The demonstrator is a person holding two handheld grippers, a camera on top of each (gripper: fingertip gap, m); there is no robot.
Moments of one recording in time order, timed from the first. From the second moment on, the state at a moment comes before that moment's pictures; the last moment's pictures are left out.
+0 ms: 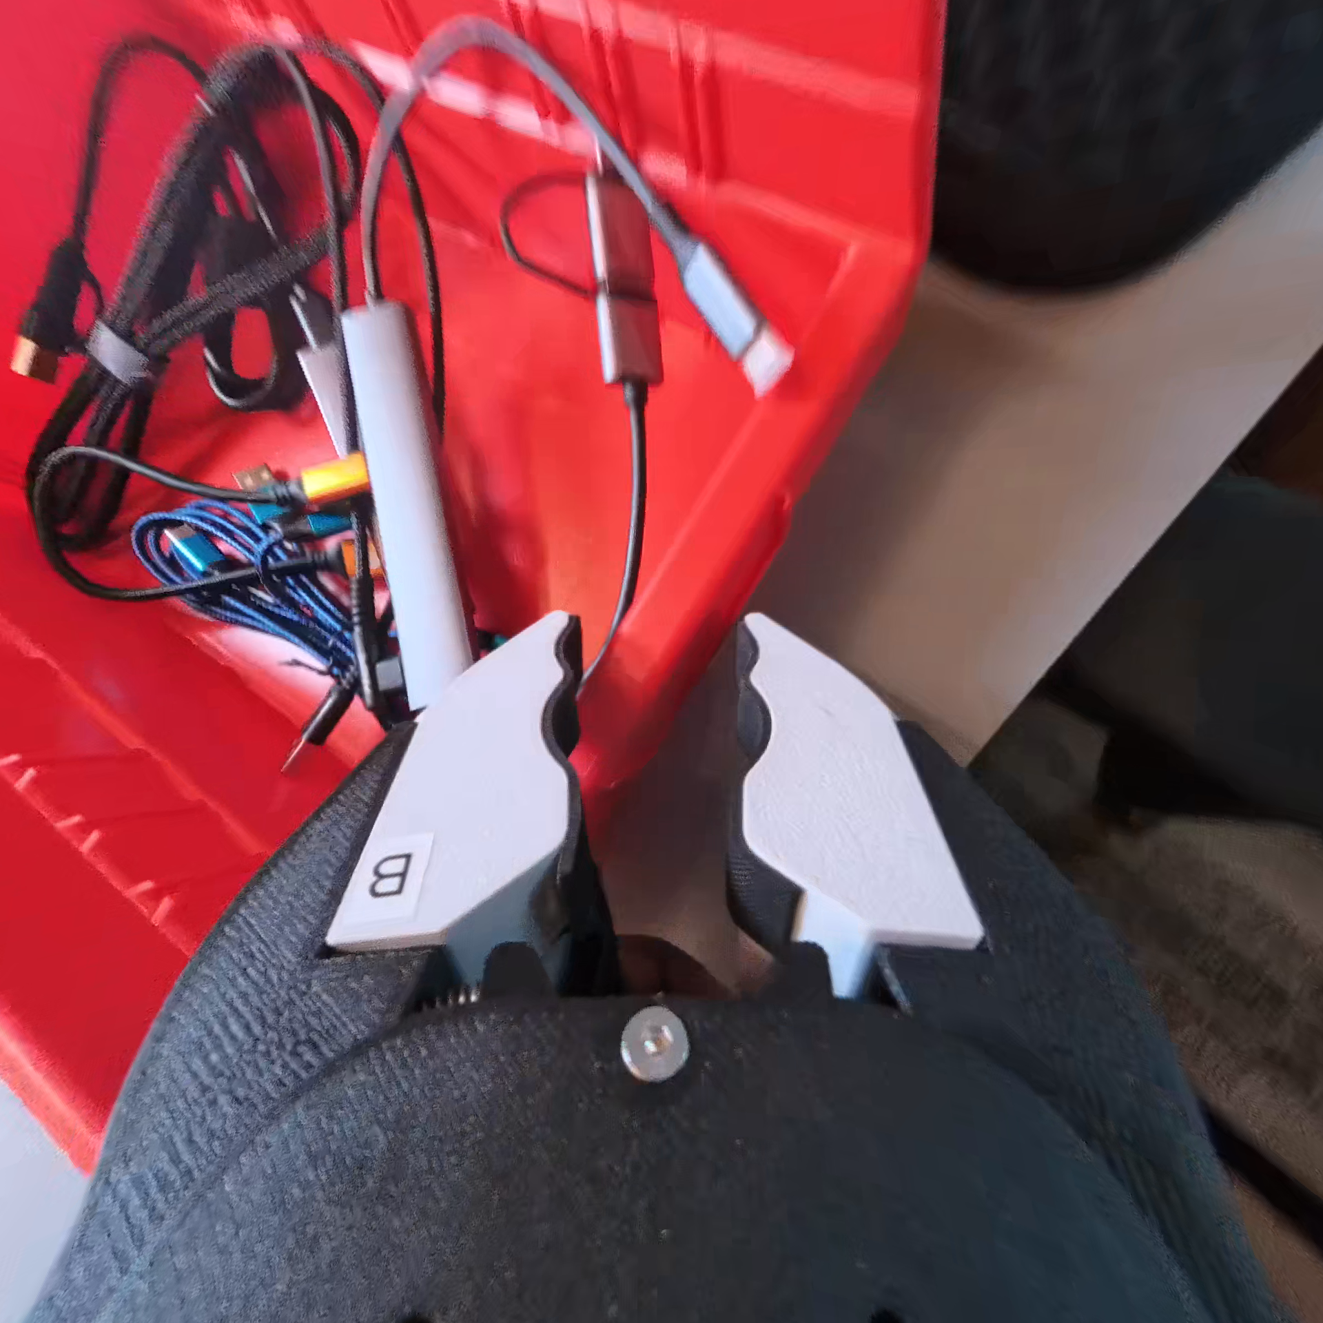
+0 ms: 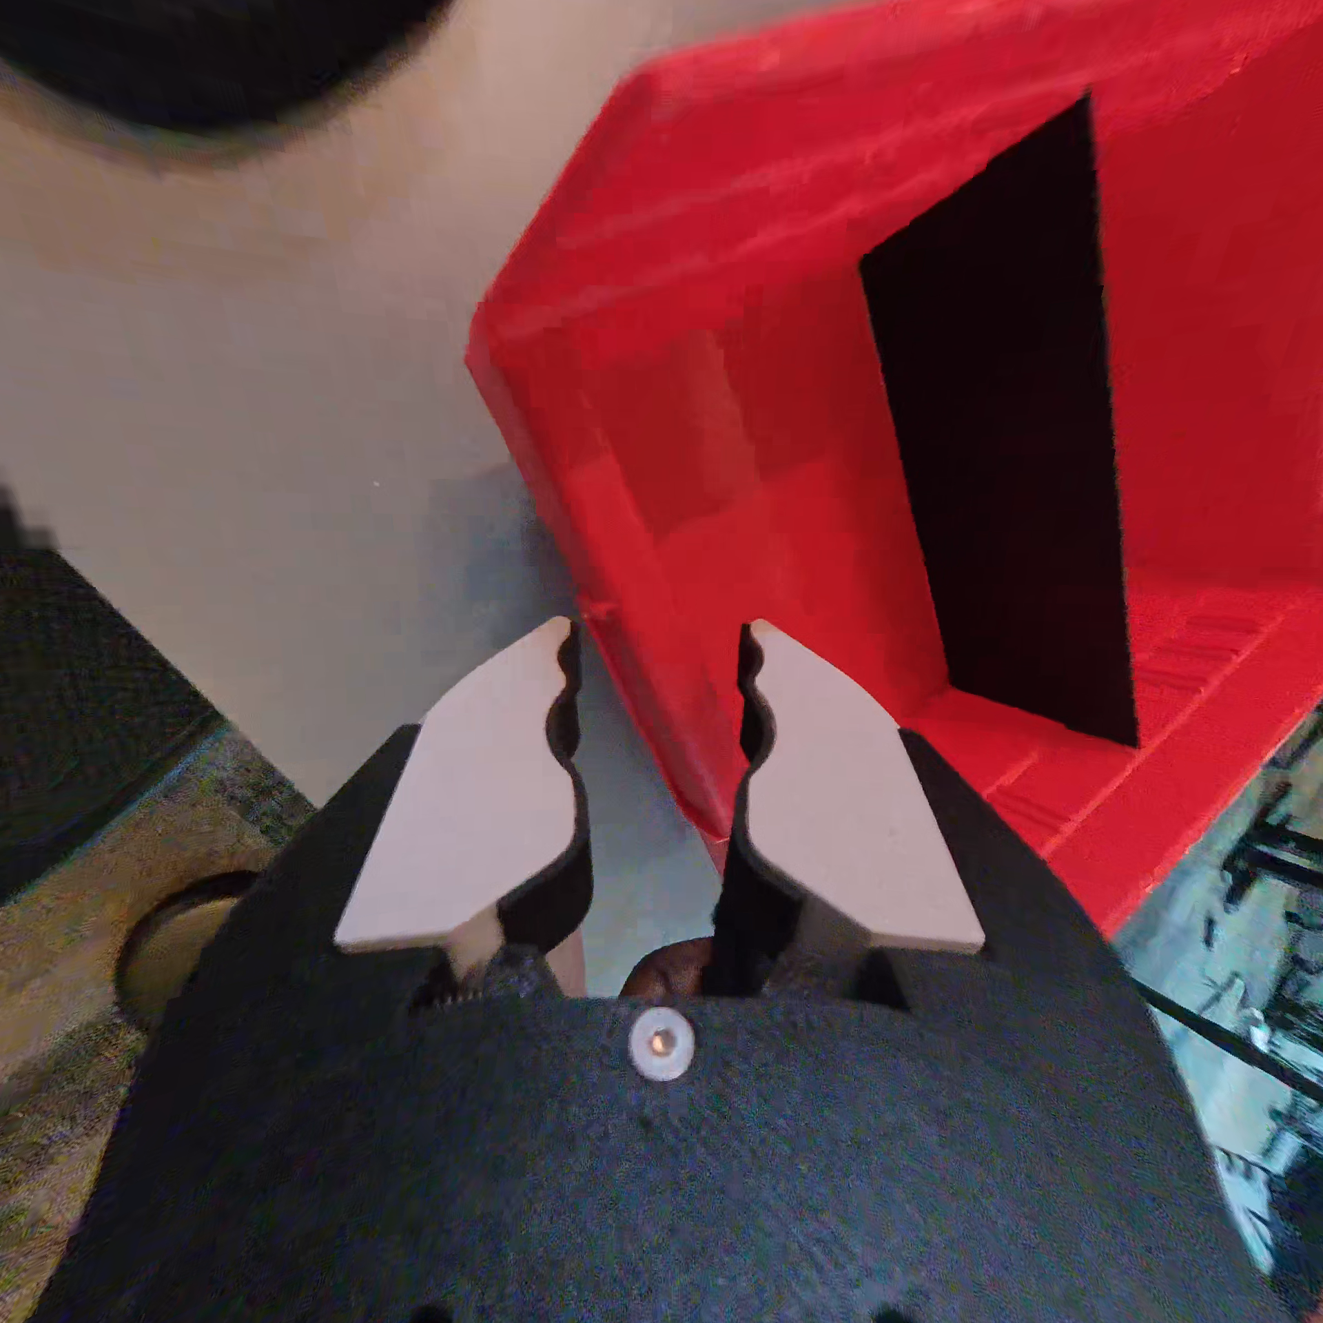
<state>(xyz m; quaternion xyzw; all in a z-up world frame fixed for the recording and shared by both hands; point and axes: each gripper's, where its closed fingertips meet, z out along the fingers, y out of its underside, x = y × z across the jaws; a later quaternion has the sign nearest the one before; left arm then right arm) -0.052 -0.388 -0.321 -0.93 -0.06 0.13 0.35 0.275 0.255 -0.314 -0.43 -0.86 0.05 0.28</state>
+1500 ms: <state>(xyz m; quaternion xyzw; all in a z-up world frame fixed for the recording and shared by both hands) -0.151 -0.366 -0.114 -0.67 -0.29 0.40 0.56 0.072 0.065 -0.215 -0.42 -0.45 0.74 0.27</state>
